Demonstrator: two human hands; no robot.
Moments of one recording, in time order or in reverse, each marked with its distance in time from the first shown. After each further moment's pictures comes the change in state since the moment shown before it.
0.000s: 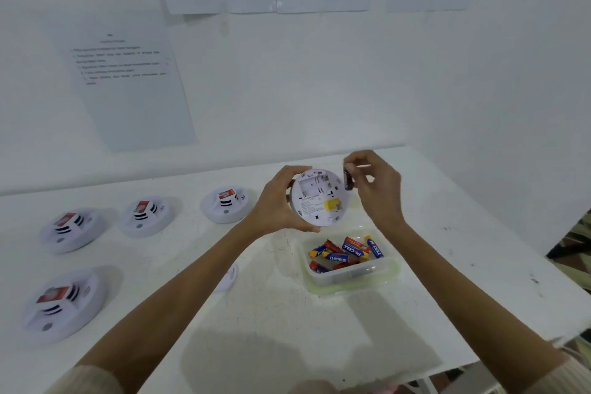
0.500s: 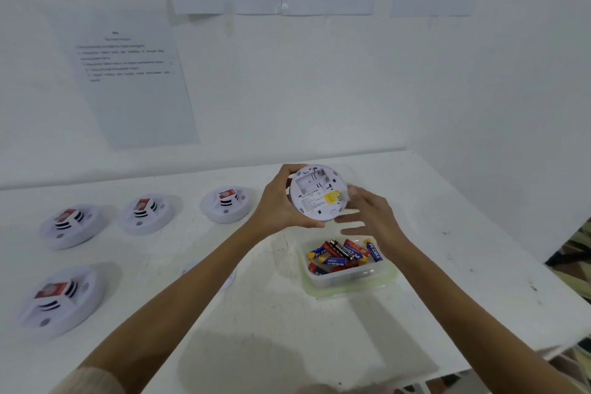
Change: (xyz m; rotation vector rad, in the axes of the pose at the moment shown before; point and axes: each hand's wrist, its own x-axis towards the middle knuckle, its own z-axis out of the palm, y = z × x) left_hand 0.000 0.004 0.007 -0.062 0.090 -0.102; right_hand -0.026 0.009 -0.008 0.272 -0.332 0.563
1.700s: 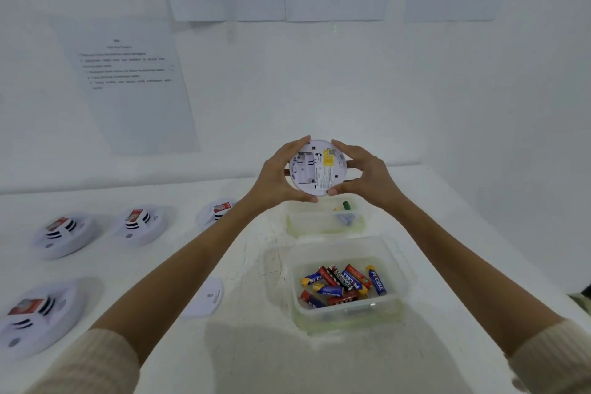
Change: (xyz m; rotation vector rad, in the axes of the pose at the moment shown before) left_hand 0.077 -0.018 -0.016 0.134 0.036 0.224; right_hand 0.108 -0.029 -0.024 -0.334 -0.164 -0.459
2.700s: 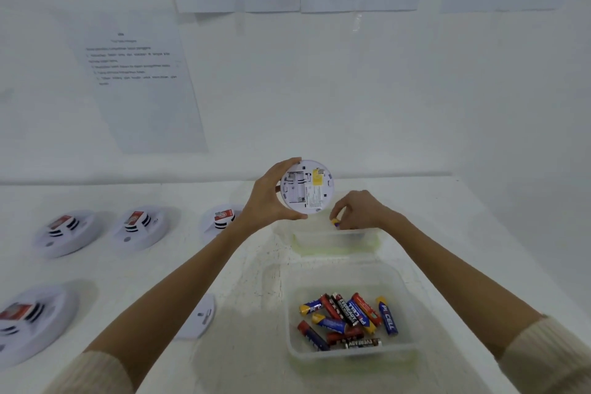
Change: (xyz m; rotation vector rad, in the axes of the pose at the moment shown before) left_hand -0.007 -0.052 0.003 0.063 0.092 -0.141; right_hand 0.046 0.058 0.027 -0.560 -0.498 0.262
